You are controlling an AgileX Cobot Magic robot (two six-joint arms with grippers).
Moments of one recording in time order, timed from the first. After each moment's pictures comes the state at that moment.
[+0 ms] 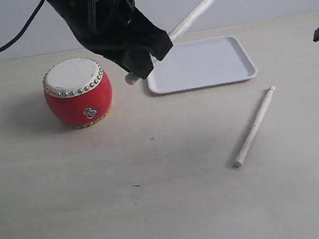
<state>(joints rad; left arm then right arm) -0.76 1.74 -1.65 -0.16 1.19 0.15 -0.19 1.53 -0.90 0.47 0.78 -0.02</state>
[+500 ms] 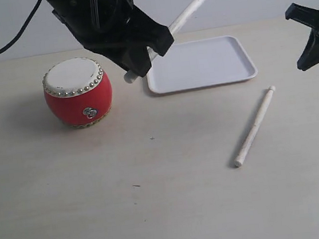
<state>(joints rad) -0.76 1.74 -1.65 -0.14 1.18 0.09 -0.16 1.90 -1.38 0.46 1.10 -0.03</state>
